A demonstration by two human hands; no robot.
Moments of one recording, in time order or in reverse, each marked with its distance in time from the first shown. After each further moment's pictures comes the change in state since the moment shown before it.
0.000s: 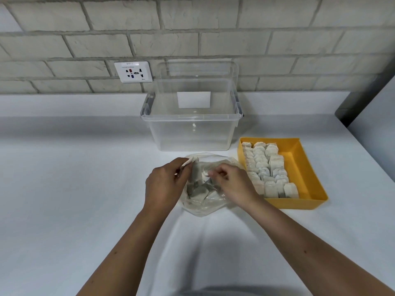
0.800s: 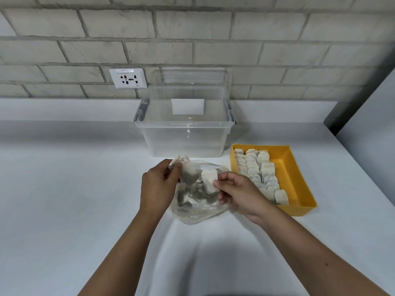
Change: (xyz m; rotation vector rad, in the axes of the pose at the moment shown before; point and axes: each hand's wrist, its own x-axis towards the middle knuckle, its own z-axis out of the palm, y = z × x) left_hand 0.008 0.004 0.004 -0.261 0.062 -0.105; right_hand -0.021 -0.003 -0.031 0.756 -0.199 0.279
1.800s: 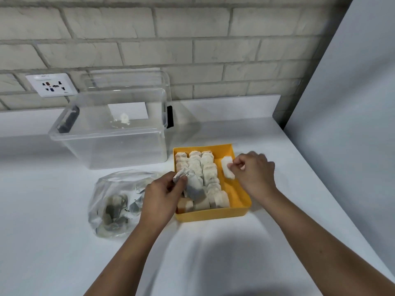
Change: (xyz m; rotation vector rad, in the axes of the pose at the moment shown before) left_hand -0.030 0.057 0.146 -0.033 -0.220 0.014; right_hand -0.007 -0.032 -0.182 -1.212 0.689 -0.255
